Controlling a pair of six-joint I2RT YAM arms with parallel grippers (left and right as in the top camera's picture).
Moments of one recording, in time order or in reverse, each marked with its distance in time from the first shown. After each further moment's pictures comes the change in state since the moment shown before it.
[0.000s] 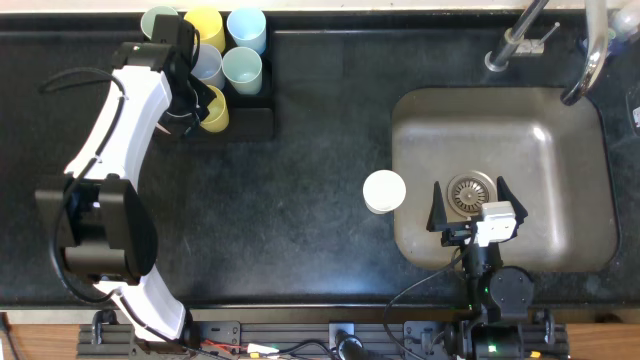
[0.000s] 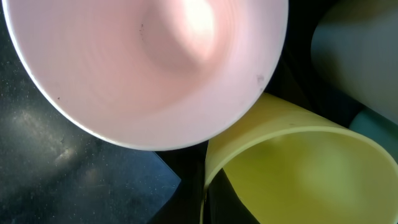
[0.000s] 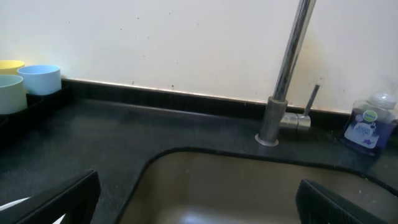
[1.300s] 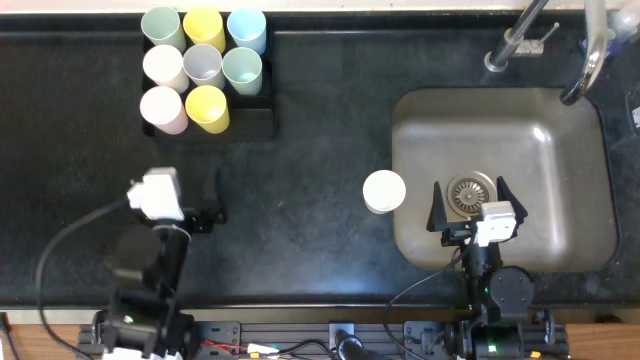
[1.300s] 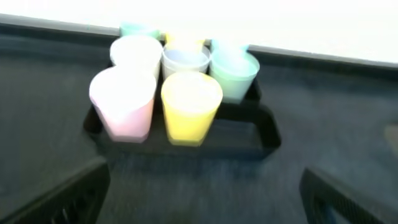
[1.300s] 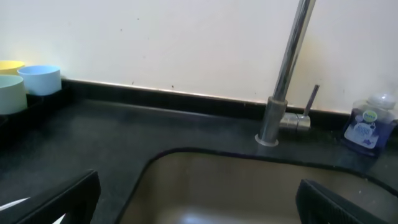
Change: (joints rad) left arm -0.077 -1.523 -1.416 1.096 0.031 0.847; right arm 0.000 0.000 0.000 0.000 0.000 0.000
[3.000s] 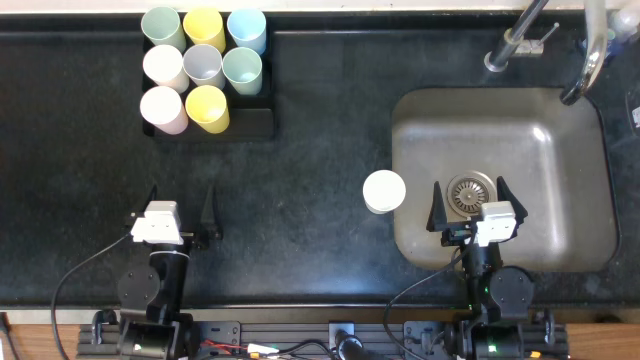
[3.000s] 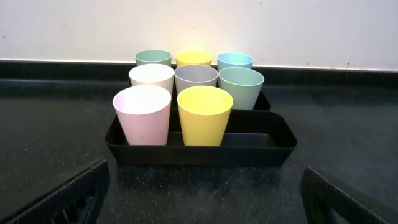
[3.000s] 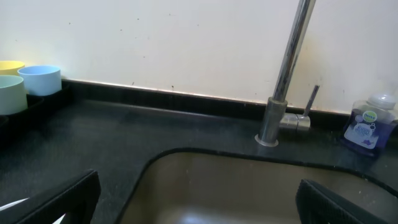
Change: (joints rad) left arm 0.055 -0.413 -0.185 -0.096 0.023 0.098; right arm 0.000 0.000 0.000 0.000 0.000 0.000
